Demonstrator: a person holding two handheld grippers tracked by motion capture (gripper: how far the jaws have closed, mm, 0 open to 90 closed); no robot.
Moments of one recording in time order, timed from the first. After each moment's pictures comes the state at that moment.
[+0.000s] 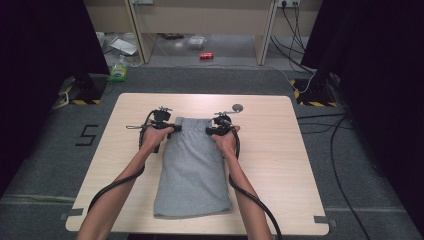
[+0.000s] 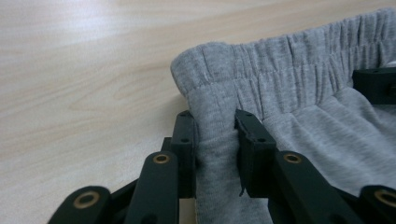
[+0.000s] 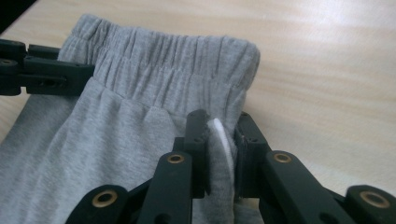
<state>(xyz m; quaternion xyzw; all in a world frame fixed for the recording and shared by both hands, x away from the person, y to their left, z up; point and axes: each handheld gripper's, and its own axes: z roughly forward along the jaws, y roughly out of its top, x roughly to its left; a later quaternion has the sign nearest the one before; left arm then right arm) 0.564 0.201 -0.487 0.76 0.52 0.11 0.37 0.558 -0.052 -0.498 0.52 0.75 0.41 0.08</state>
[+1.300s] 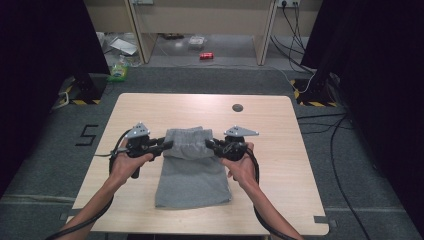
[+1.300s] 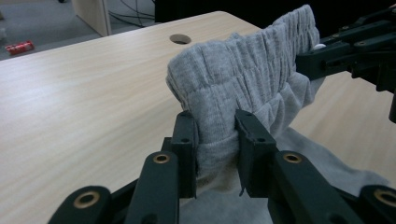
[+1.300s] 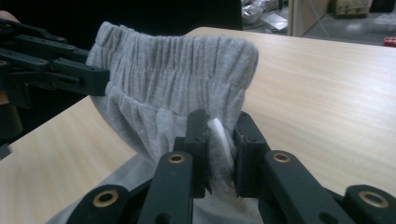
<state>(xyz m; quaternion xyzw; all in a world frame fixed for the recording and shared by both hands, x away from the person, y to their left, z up) 0.405 0.231 -0.425 0.77 0.36 0.14 0.51 0.421 -0.083 -0.430 0.37 0.76 0.53 0.10</state>
